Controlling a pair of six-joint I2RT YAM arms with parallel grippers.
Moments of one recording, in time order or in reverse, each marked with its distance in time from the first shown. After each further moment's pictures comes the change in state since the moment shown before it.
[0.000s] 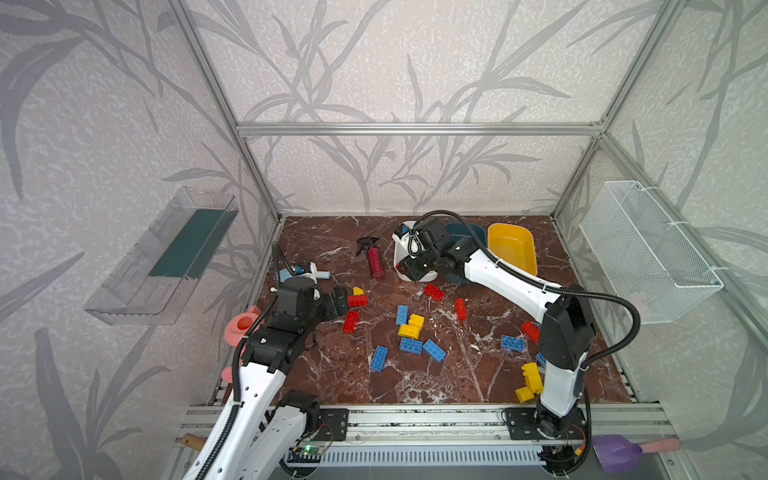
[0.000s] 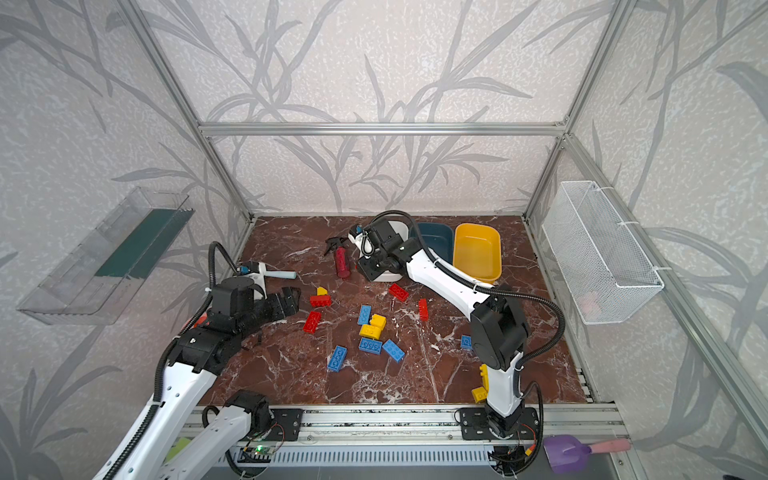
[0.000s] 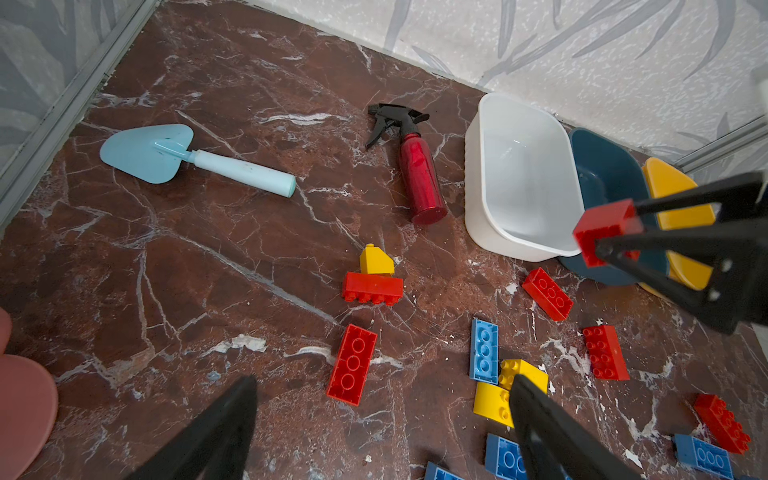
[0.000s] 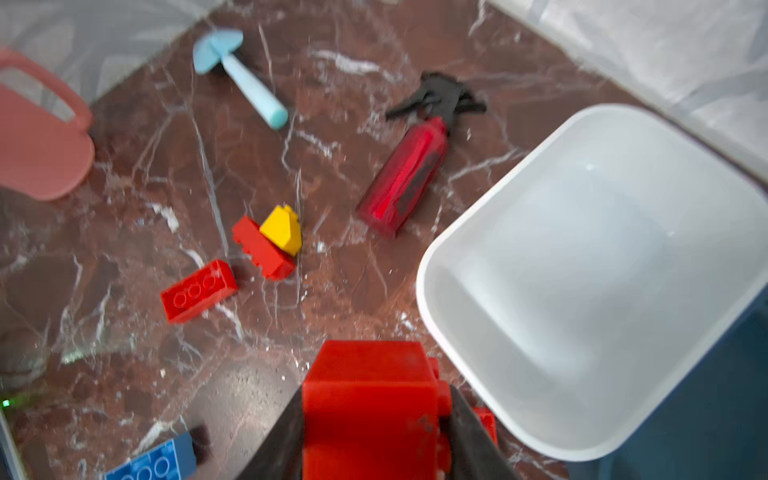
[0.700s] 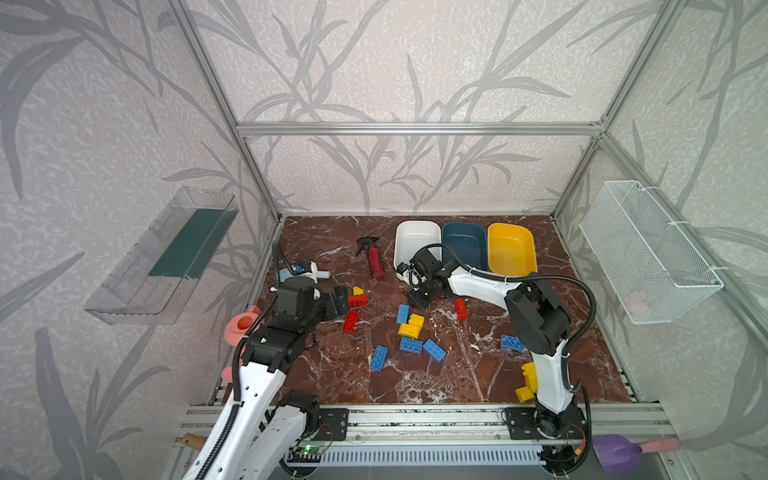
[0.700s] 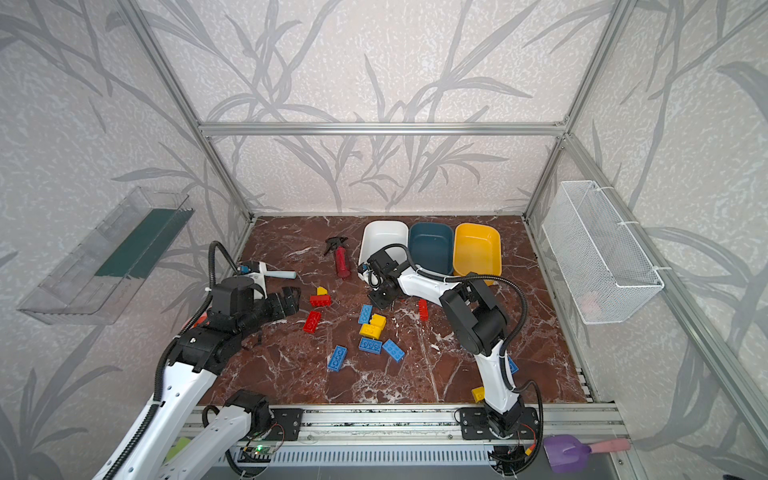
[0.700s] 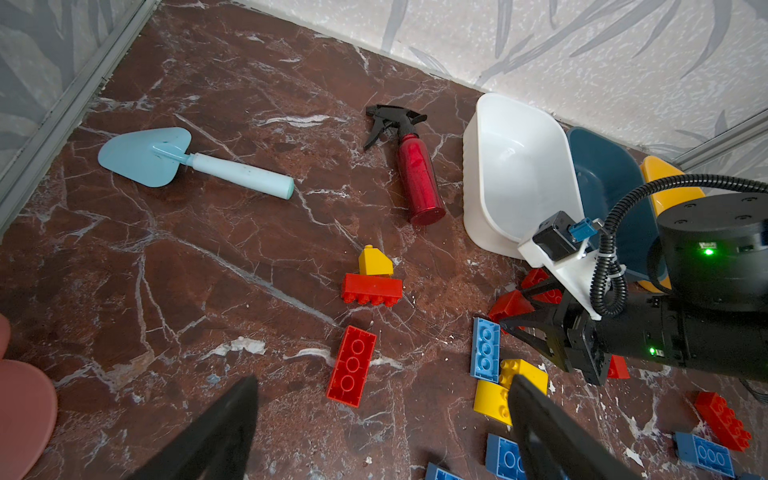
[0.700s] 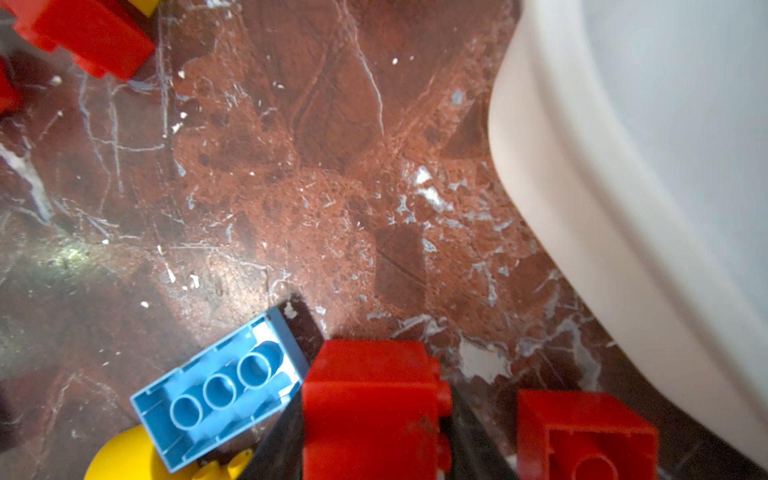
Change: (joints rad) left arm 0.000 0.001 0.000 0.007 0.006 0.009; right arm 0.015 0.155 -0.269 0.075 -0.002 -0.098
